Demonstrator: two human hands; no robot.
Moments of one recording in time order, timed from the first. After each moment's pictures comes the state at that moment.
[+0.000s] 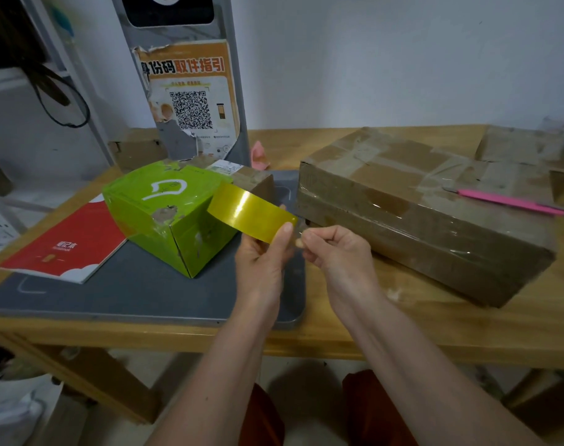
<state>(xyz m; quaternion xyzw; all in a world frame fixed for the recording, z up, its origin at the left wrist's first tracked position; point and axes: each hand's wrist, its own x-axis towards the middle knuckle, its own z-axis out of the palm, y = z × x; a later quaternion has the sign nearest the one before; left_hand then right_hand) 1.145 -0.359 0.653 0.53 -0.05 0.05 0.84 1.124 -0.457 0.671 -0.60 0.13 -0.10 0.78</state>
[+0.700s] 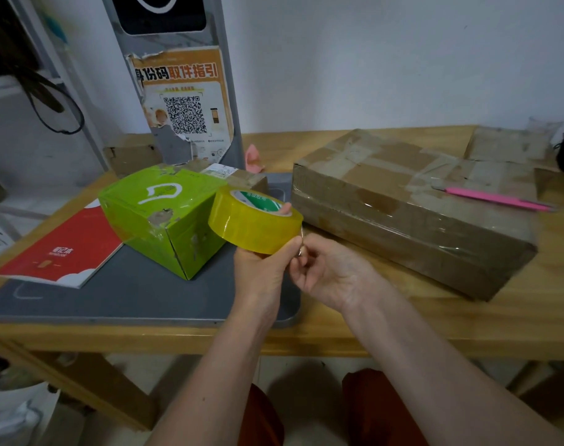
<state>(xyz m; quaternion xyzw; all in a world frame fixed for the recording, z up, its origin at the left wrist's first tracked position) 1.138 -0.361 0.654 0.55 -0.07 0.04 0.83 1.124 -0.460 0.685 -0.33 0.22 0.13 0.91</state>
